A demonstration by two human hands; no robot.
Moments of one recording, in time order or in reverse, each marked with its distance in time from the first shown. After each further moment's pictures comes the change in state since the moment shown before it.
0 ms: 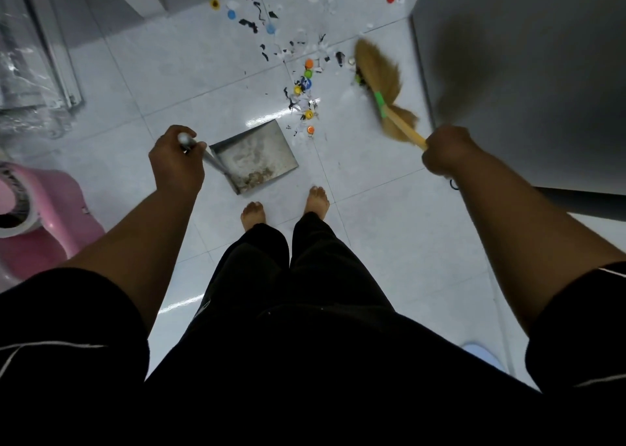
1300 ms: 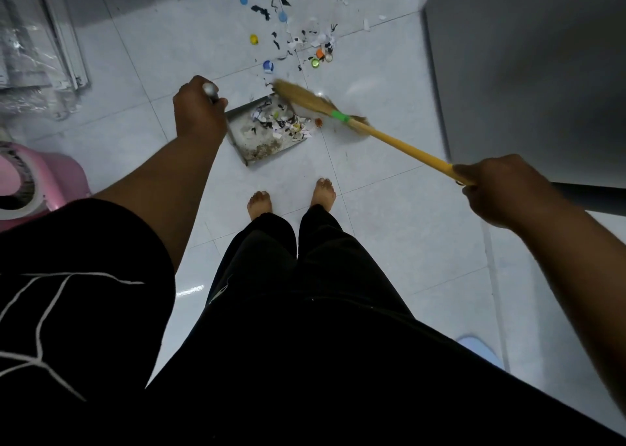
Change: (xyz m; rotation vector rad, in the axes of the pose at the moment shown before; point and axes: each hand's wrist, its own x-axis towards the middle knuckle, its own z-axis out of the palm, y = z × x) left_hand 0.044 0.020 -0.003 -0.003 -0.073 0.010; right_hand -0.118 0.024 0.003 -0.193 0.110 -0.187
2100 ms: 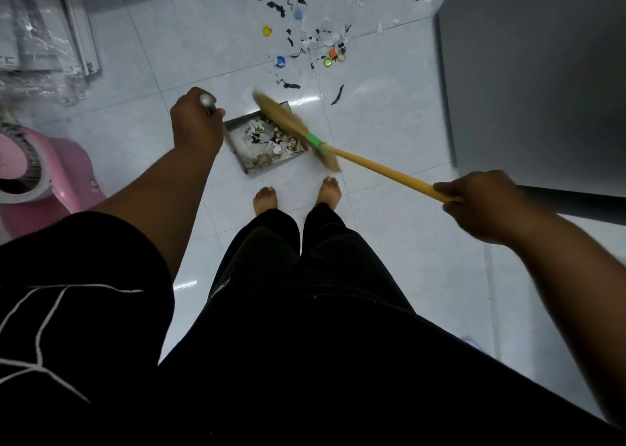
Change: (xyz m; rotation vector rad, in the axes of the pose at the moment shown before) left_hand -0.014 -0.045 -0.032 -0.008 0.050 -0.041; right_hand -0.029 -0.057 -0.011 0.177 -0.137 -0.051
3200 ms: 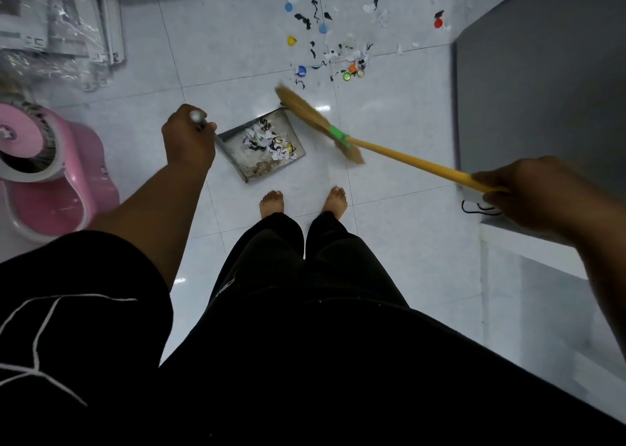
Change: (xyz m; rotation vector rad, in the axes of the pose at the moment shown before) left_hand -0.009 -0.052 -0.045 -0.039 0.103 -0.125; right_hand 0.002 -0.017 -0.058 -0.198 0.032 -0.023
